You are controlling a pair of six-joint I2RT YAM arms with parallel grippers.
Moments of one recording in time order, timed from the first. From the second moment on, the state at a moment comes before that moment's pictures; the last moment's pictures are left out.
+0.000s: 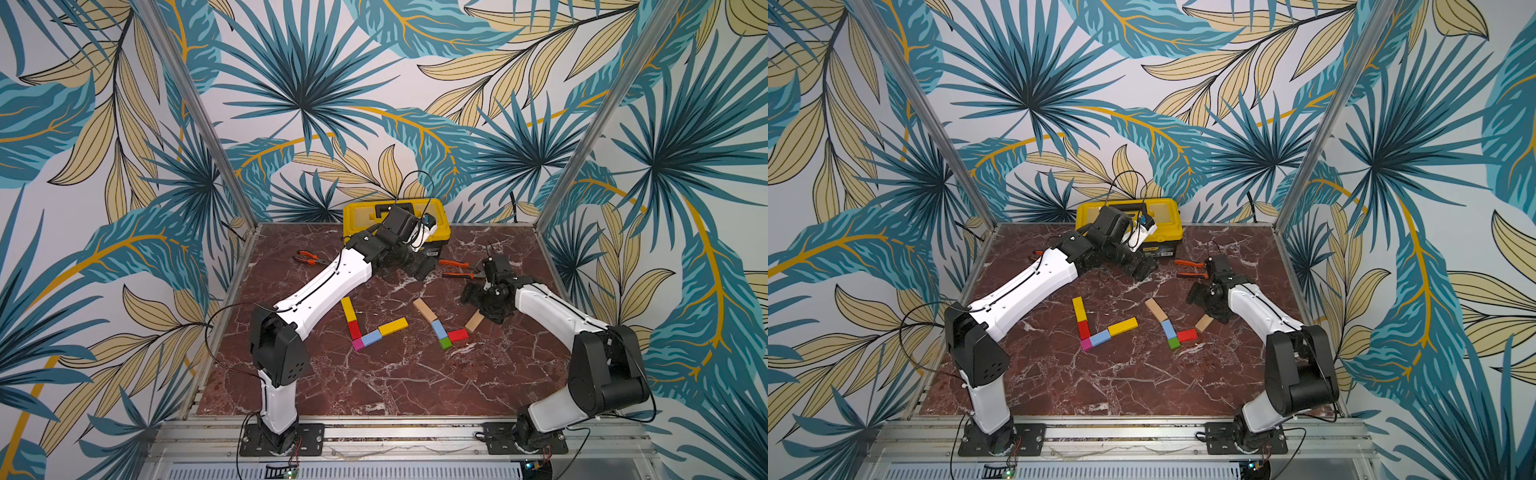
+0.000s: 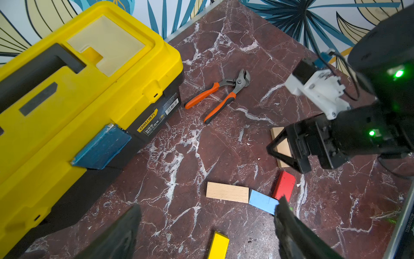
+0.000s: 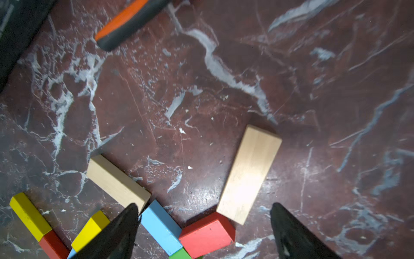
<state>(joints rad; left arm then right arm) -0.68 1.88 1.90 -0.77 0.11 0.04 0.14 1.56 1.07 -0.67 -0.05 0.66</state>
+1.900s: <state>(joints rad) -0.66 1.87 1.89 -0.78 0.11 0.04 0.07 1.85 1.20 -0.64 -0.13 0.54</state>
